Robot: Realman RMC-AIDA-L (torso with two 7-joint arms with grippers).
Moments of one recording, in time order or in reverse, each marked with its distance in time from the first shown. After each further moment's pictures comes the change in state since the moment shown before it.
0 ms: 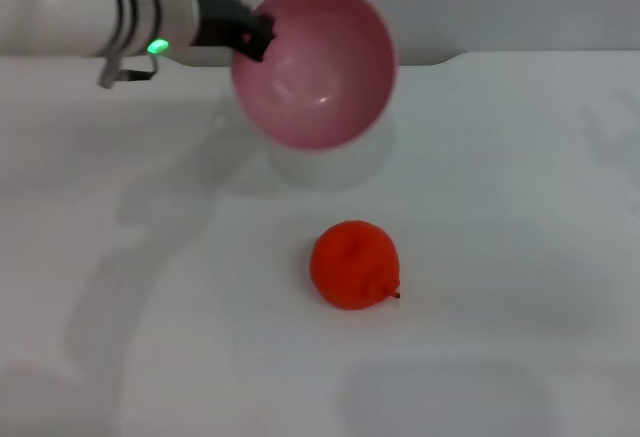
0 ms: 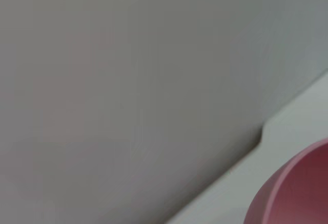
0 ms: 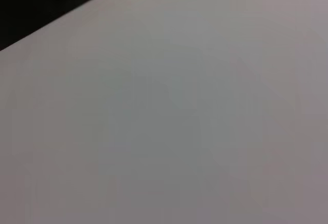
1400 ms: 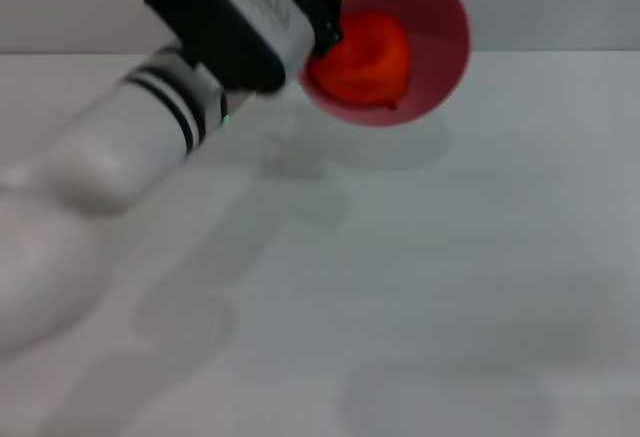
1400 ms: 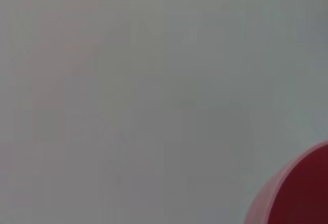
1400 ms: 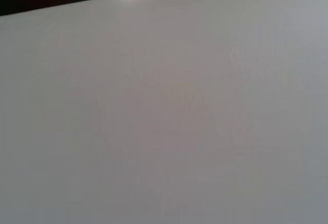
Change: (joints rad) left arm 0.300 -0.005 0.561 0.118 0.016 -0.864 0.184; right arm -0.021 0.019 0.044 0.074 0.159 -0.112 -0.332
